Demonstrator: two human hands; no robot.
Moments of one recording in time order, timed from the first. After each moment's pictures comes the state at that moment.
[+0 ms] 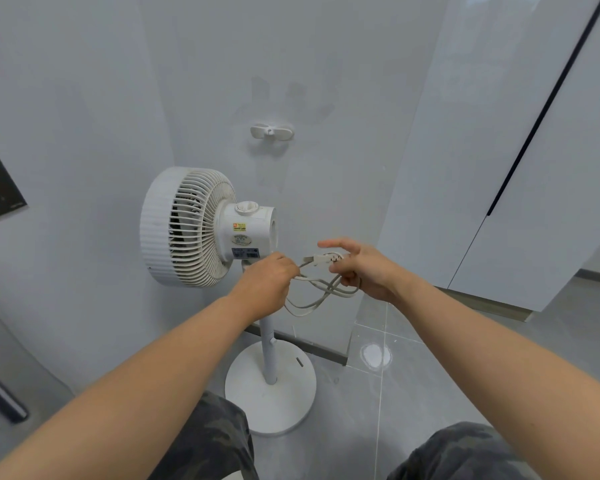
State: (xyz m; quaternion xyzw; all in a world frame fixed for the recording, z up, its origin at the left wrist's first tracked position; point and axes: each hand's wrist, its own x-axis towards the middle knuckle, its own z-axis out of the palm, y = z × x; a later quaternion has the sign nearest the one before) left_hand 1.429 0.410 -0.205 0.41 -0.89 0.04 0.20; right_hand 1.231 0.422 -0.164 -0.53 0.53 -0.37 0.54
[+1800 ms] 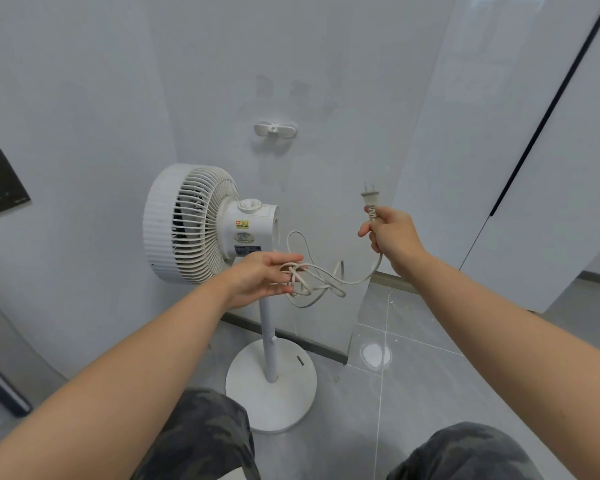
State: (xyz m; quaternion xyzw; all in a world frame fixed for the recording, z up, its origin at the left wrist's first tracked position) left_hand 1.446 0.407 -0.183 0.38 -0.50 -0.72 0.31; right_hand 1.214 0.404 -0.139 -0.49 0.63 -0.50 0.33
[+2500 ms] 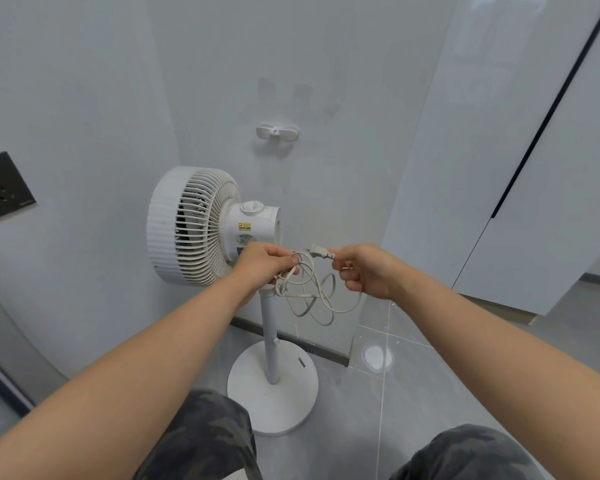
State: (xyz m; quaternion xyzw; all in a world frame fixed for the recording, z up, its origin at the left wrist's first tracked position) left_hand 1.432 0.408 -0.173 0.54 -0.56 -0.50 0.38; right_hand 1.244 0.424 -0.152 -0.43 0.58 -0.35 0.59
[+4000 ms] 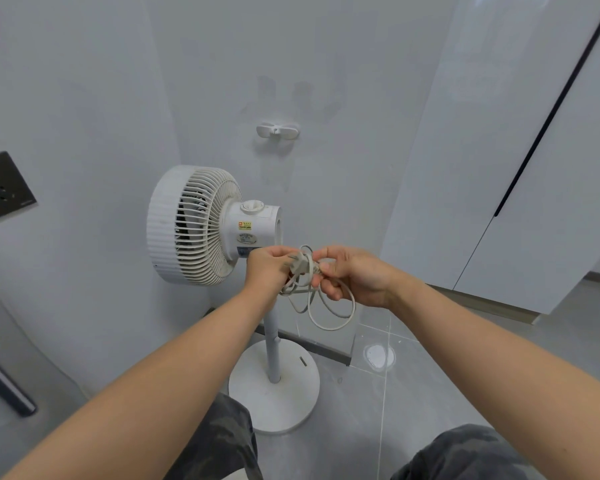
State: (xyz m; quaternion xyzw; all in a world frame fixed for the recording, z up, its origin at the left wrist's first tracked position) left_hand 1.407 0.419 -0.181 0.53 -0.45 -0.51 0.50; right_hand 1.253 0.436 -0.156 -0.51 0.40 -0.33 0.69
